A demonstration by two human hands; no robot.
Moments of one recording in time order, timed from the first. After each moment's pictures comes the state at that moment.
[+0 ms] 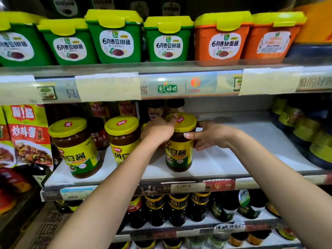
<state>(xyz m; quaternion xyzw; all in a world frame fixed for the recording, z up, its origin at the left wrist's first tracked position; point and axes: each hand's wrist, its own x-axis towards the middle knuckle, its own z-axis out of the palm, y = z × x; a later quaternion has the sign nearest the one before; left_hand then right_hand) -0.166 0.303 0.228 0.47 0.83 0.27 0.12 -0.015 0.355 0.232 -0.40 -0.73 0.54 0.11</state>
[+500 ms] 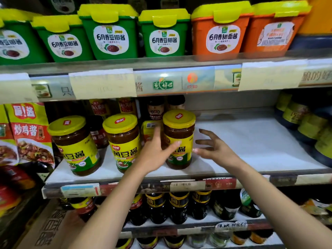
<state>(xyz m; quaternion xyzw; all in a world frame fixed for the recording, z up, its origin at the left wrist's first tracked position) -0.168 0.260 0.176 0.57 0.71 0.36 0.20 0.013 0.355 0.156 -0.36 -0.70 0.55 0.29</state>
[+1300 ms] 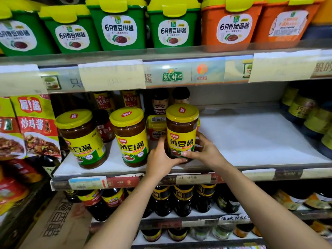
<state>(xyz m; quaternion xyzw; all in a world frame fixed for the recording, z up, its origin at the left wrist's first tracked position) -0.167 0.266 0.113 0.50 0.74 0.42 0.13 -0.026 0.352 0.113 -0.33 -0.73 0.51 0.32</state>
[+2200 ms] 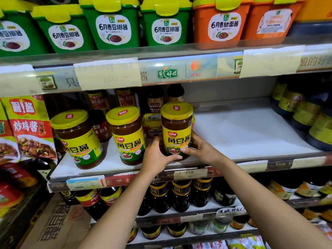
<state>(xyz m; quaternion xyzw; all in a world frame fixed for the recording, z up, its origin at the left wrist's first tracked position) -0.172 0.259 0.117 0.51 0.74 0.41 0.15 -0.023 0.352 0.110 -0.30 -0.77 0.50 0.25</state>
